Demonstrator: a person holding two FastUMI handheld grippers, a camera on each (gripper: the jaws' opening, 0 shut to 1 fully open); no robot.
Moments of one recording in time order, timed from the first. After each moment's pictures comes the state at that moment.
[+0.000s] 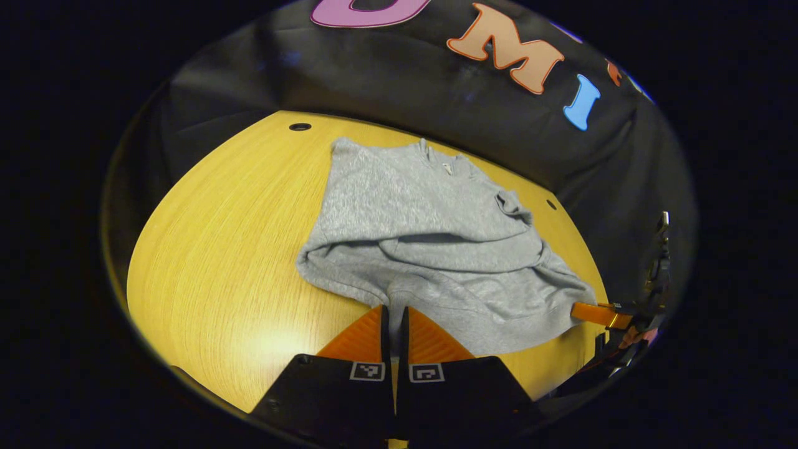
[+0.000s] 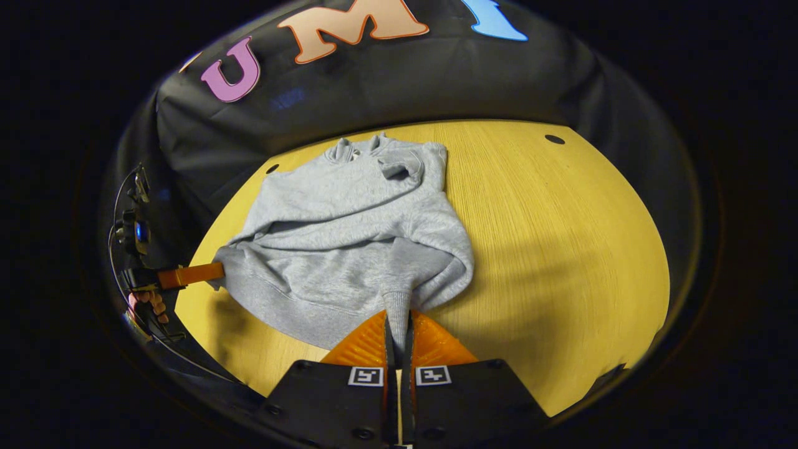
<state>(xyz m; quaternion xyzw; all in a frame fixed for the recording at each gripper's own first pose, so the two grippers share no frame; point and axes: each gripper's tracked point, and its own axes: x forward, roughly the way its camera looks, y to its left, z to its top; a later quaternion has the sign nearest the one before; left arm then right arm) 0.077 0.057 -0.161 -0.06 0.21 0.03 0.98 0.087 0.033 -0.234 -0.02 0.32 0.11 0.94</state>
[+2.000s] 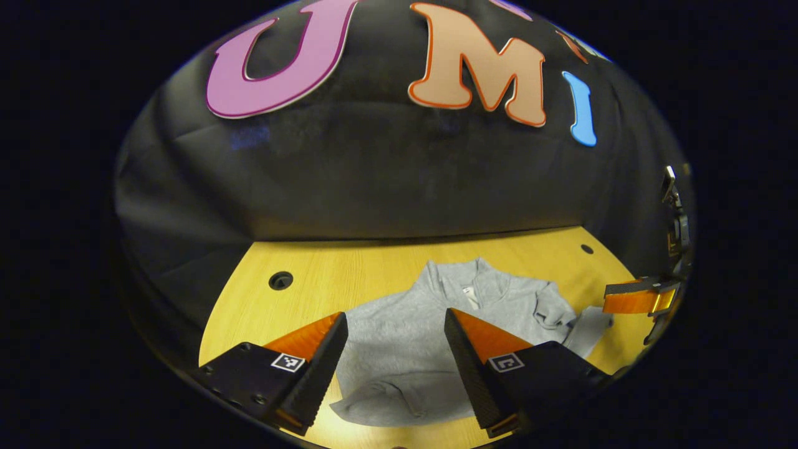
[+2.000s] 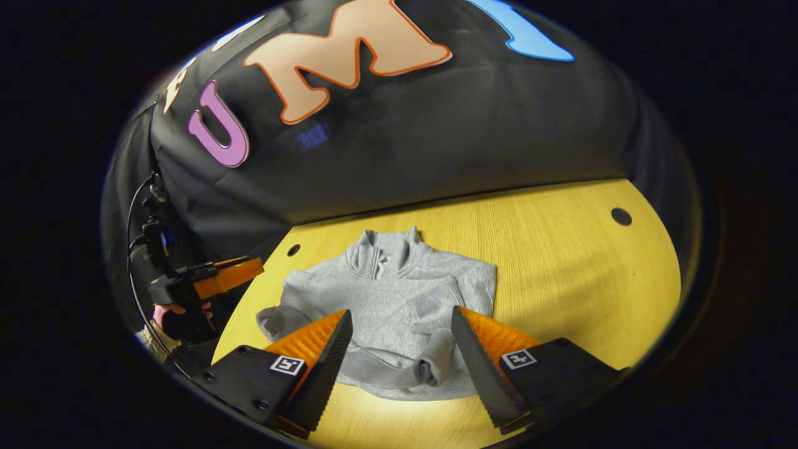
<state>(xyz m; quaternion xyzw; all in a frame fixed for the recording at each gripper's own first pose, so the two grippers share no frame) 0.240 0.070 0.035 0.12 0.07 0.04 0.99 0.263 0.103 -0.111 0.04 0.24 0.19 0.95</state>
